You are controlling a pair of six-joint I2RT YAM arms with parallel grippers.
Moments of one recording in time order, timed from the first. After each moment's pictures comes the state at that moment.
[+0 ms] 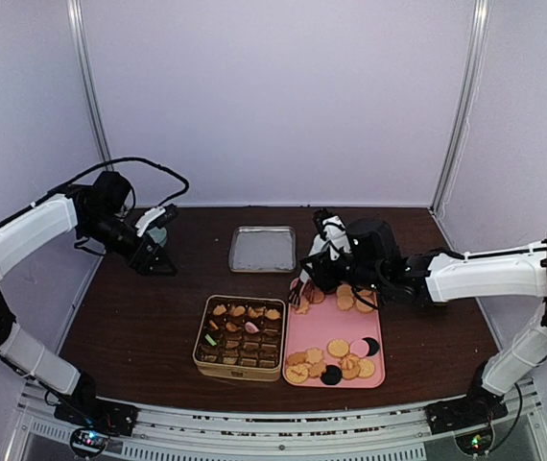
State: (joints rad) left arm -0.25 1.44 1.24 -0.99 0.61 0.45; right arm 0.88 1.51 0.91 0.17 0.16 0.24
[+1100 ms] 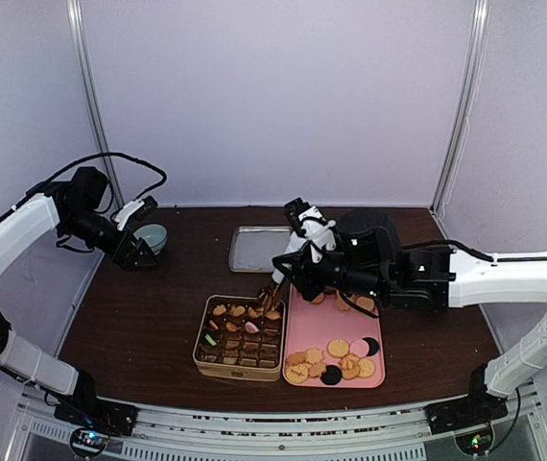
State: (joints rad) left arm -0.12 1.37 1.25 -1.04 0.57 0.47; right arm 1.12 1.41 1.08 0.00 0.25 0.19
